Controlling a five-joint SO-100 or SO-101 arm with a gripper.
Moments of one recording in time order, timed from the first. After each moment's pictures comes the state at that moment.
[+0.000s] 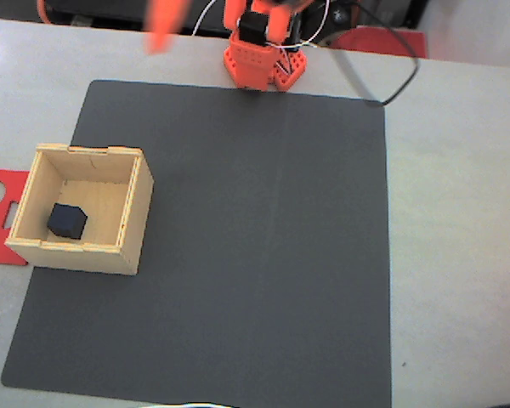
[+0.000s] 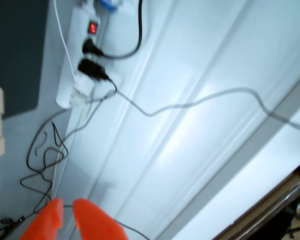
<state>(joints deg) 9.7 126.1 65.7 94.7 -31.6</state>
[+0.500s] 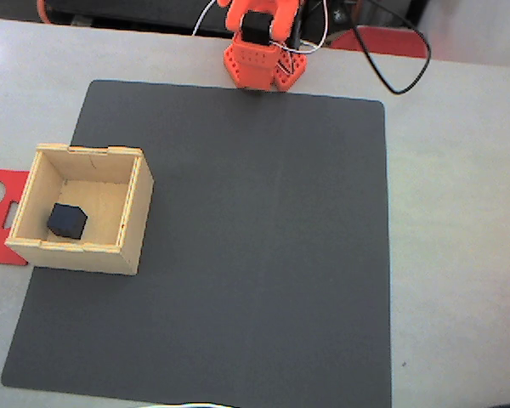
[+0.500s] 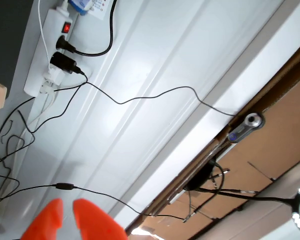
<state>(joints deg) 9.1 185.5 115.5 86.0 -35.4</state>
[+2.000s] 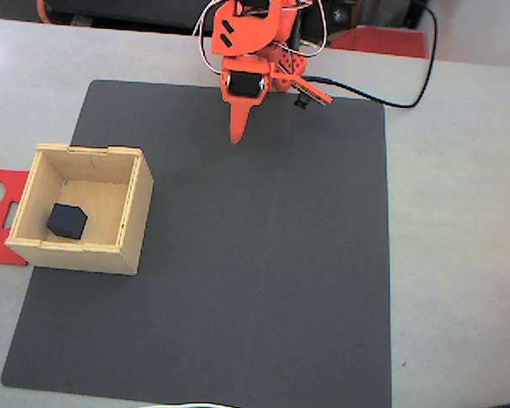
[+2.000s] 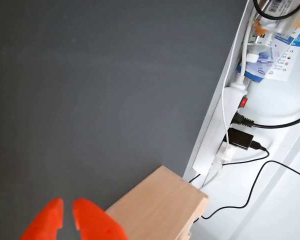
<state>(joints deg) 6.8 190.5 172.1 73.5 -17.8</state>
